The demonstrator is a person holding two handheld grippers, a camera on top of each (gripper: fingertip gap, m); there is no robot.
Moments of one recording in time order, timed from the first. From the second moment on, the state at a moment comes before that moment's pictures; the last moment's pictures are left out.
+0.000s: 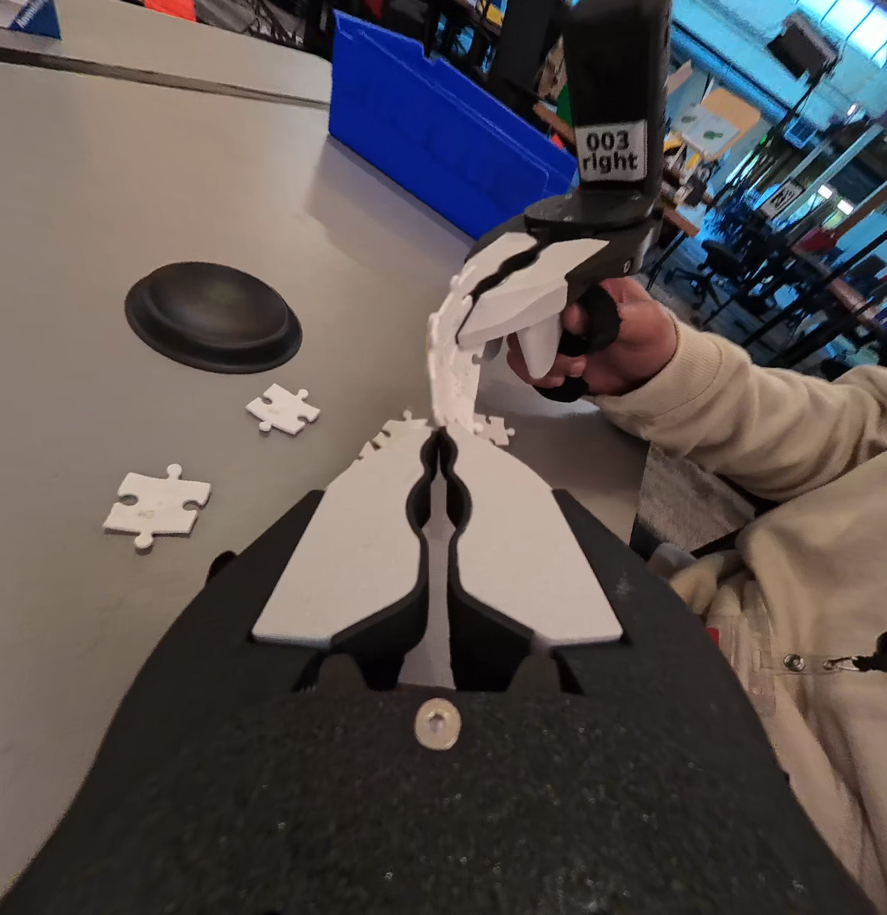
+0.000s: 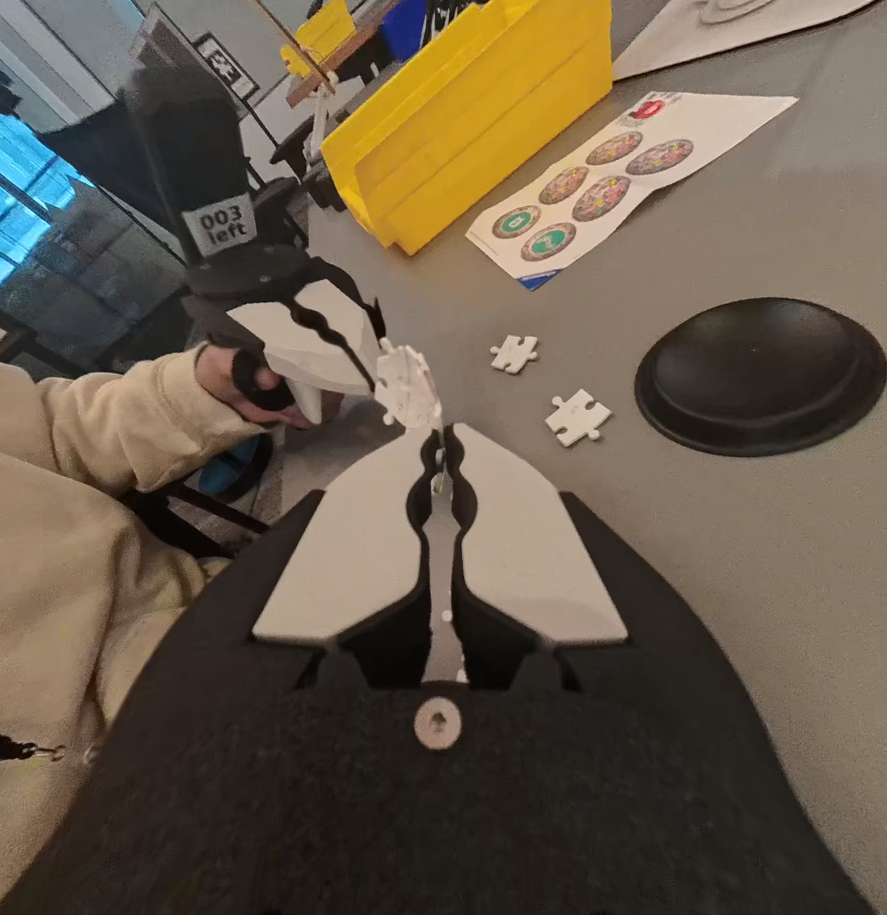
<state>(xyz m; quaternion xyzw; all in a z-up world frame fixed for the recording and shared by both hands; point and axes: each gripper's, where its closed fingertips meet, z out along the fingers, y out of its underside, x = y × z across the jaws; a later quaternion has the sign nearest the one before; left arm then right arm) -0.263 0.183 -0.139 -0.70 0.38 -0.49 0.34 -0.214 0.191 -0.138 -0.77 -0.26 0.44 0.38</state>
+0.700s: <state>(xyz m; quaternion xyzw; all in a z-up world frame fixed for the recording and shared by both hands) -0.253 0.183 -0.140 -0.69 0.44 -0.47 0.34 -0.209 0.182 -0.160 -0.79 -0.23 0.48 0.29</state>
